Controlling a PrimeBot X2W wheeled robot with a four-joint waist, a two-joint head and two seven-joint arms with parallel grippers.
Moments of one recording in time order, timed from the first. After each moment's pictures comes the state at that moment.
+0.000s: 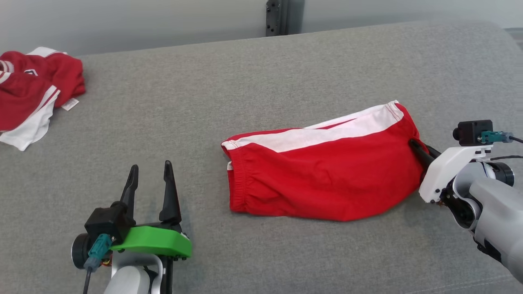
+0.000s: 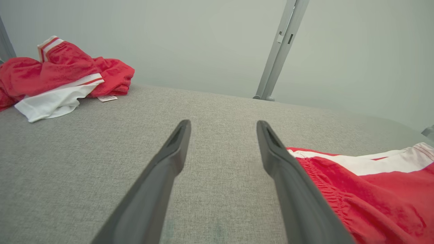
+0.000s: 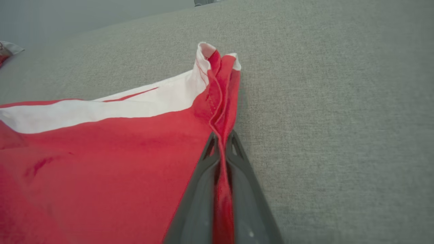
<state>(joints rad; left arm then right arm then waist) -0.14 0.13 -0.27 0.16 -0.43 0.15 -0.24 -0.80 -0.54 1.14 0.86 1.32 0.13 -0.22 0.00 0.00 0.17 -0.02</state>
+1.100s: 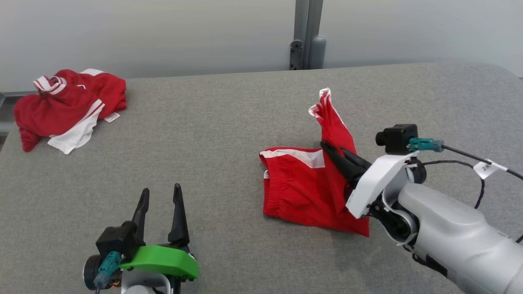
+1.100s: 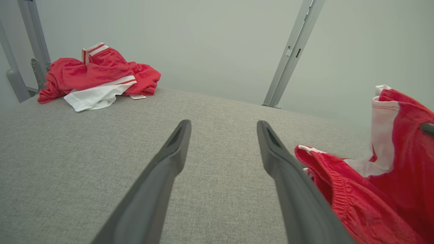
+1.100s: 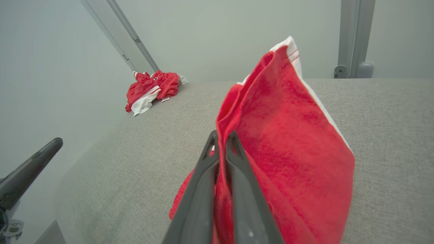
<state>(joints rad) -0.07 0.12 -0.30 0.18 -0.46 0.15 -0.25 -0.76 -0.43 1.11 0.52 1.23 0.13 -0.26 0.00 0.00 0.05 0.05</state>
